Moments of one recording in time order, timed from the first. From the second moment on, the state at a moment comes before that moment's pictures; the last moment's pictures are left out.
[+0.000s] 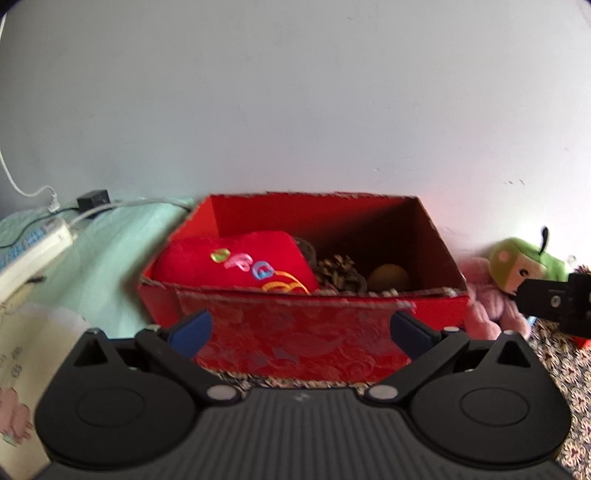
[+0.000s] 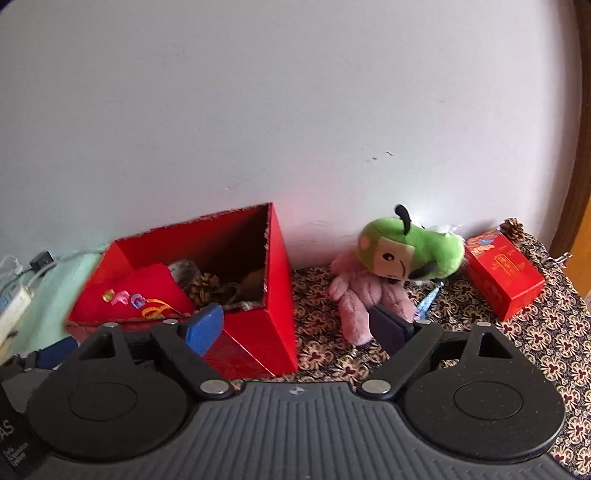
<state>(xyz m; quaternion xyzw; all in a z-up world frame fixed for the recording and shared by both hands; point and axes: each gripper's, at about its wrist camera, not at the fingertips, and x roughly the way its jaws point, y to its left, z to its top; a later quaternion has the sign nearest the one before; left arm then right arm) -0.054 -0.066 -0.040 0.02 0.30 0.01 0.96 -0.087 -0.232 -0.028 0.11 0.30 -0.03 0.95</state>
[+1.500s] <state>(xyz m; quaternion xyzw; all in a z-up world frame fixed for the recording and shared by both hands) -0.037 -0.068 -0.039 0.02 0.32 0.03 0.95 -0.071 -0.255 -0.044 0.13 0.33 -0.04 0.94</state>
